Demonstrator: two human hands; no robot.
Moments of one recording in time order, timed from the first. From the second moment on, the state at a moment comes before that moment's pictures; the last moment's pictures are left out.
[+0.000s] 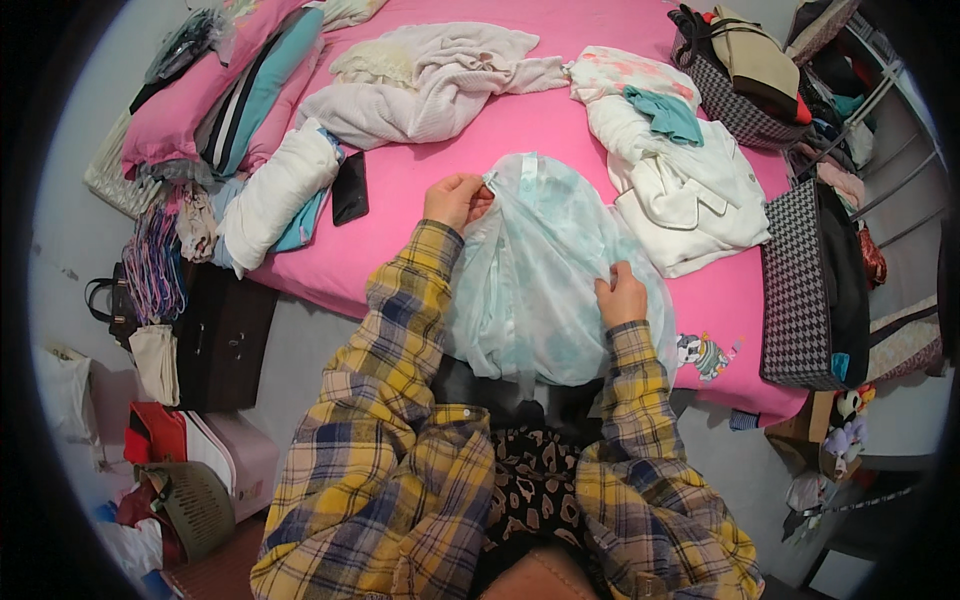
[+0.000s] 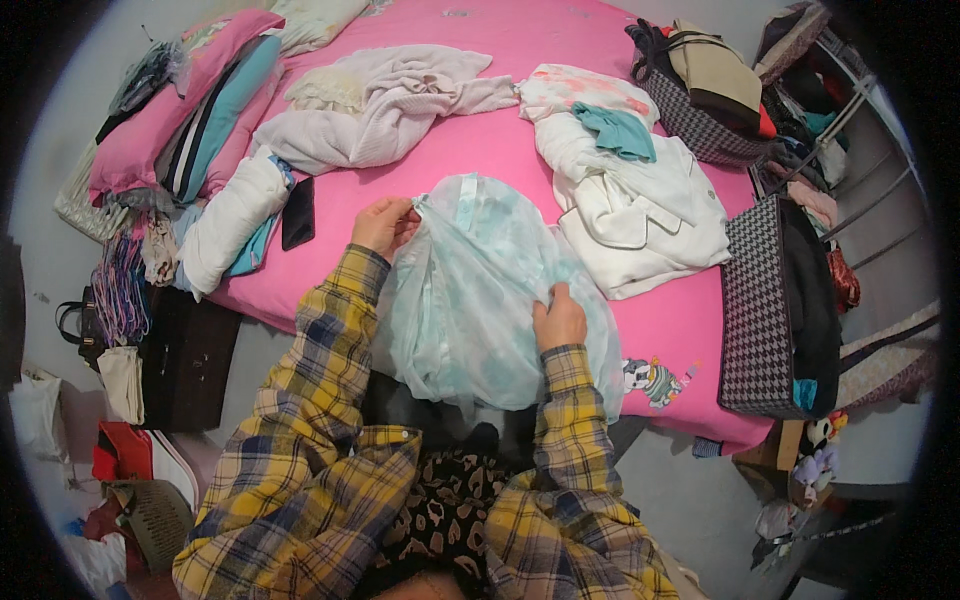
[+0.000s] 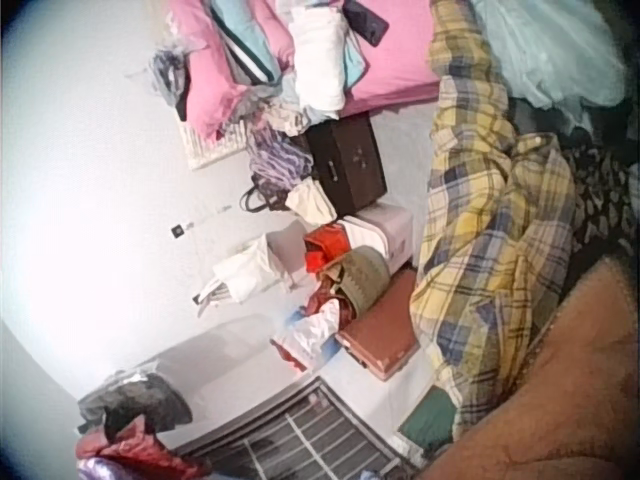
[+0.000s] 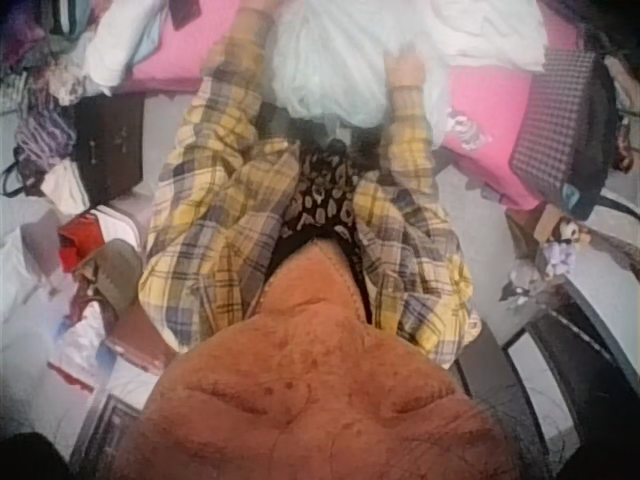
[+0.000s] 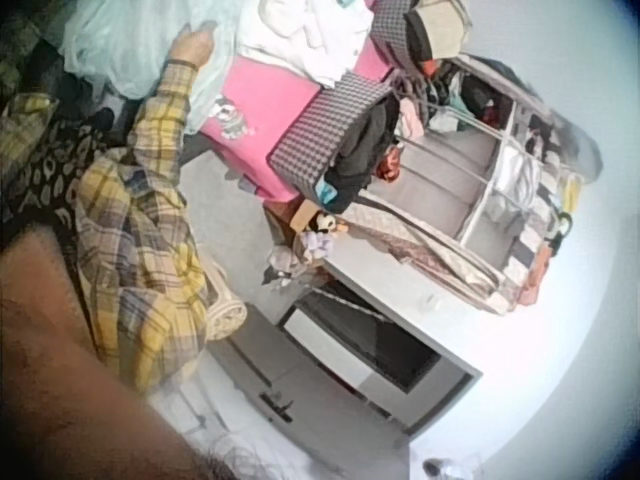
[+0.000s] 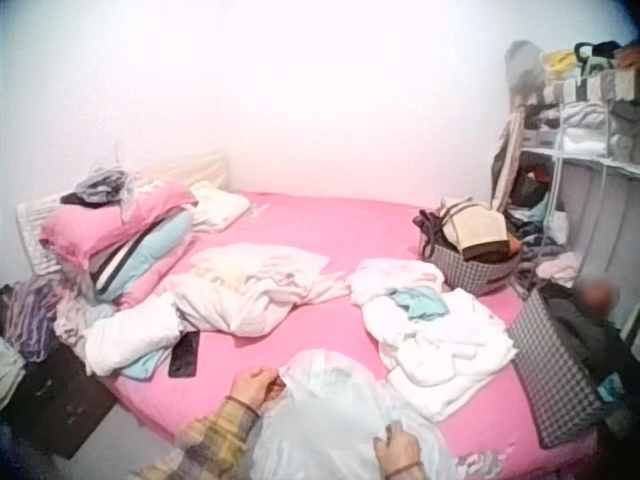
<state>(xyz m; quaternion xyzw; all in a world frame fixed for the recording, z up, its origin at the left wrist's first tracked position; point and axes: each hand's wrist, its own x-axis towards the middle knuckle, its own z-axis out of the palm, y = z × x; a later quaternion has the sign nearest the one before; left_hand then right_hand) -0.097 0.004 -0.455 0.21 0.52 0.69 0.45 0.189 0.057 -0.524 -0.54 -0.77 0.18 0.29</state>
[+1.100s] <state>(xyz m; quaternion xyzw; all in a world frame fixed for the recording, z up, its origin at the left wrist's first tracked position) -0.059 -0.082 -0.522 0.48 0.76 0.44 -0.04 0.089 0.019 -0.523 -0.46 -0.82 0.24 0.24</state>
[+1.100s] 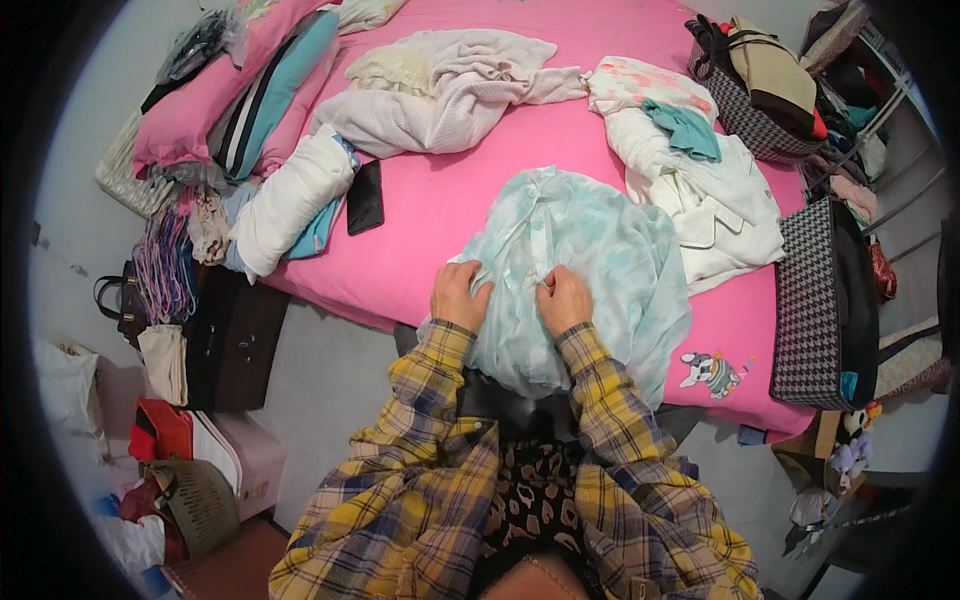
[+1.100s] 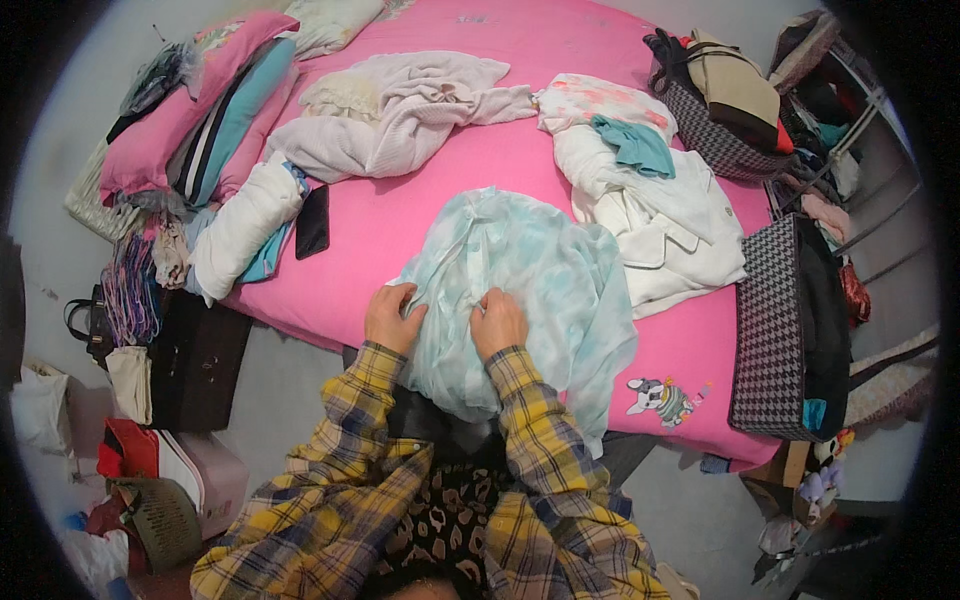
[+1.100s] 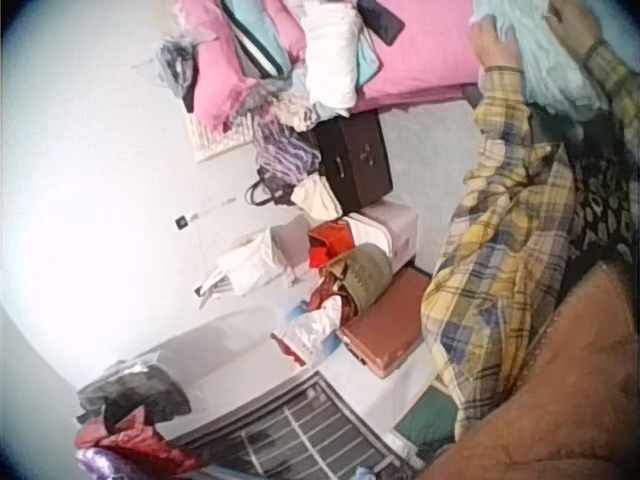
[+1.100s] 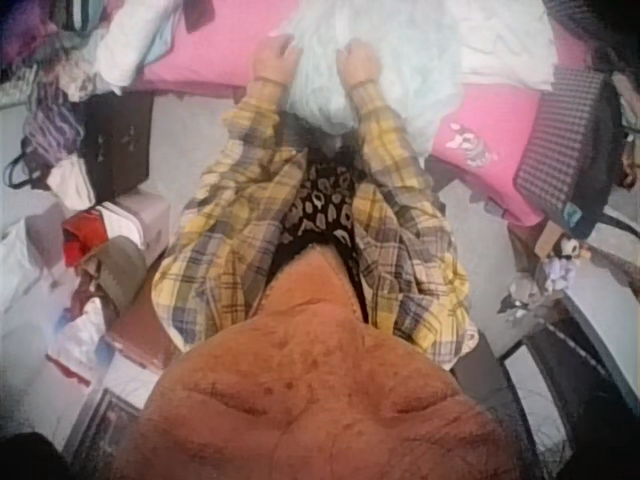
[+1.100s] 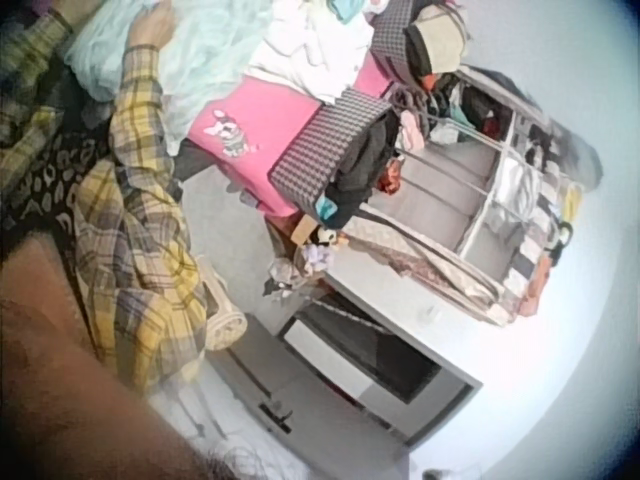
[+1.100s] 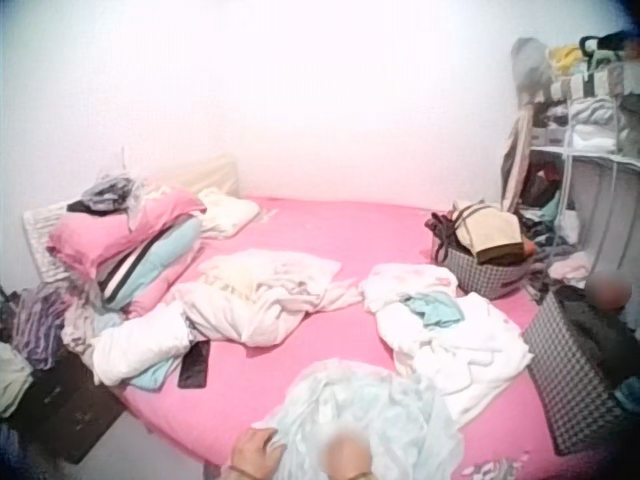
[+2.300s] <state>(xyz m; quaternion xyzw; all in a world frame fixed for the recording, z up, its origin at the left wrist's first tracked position) -0.037 -0.108 -0.519 0.23 0.54 0.67 0.46 0.106 -0.009 -0.495 -0.36 -0.58 0.68 0.26</state>
